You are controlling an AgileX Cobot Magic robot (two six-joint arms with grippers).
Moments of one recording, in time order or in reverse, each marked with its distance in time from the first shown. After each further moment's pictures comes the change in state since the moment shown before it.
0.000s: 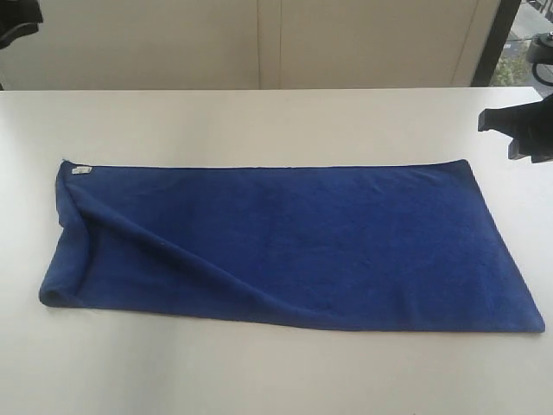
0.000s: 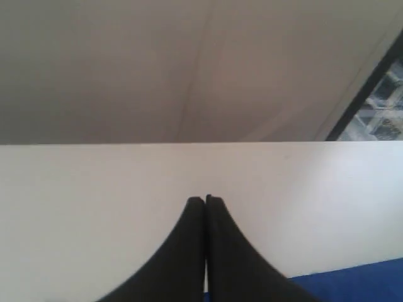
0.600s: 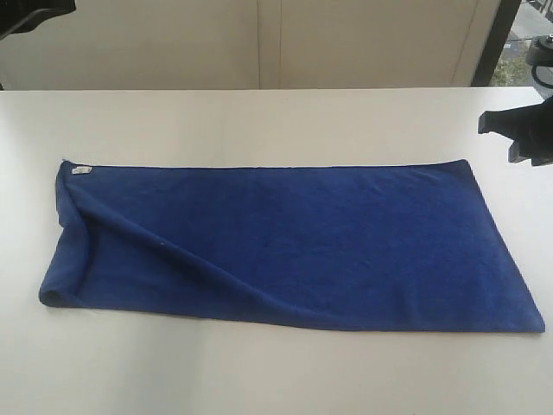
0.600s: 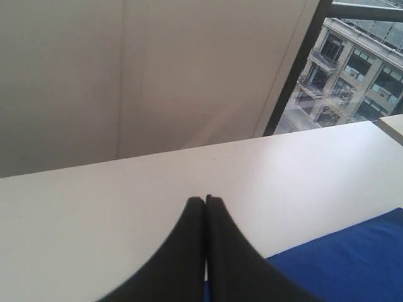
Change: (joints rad) left arm -0.054 -0.057 0.000 0.004 -0.115 0.029; right arm 0.000 0.000 0.000 0.000 0.018 0.000
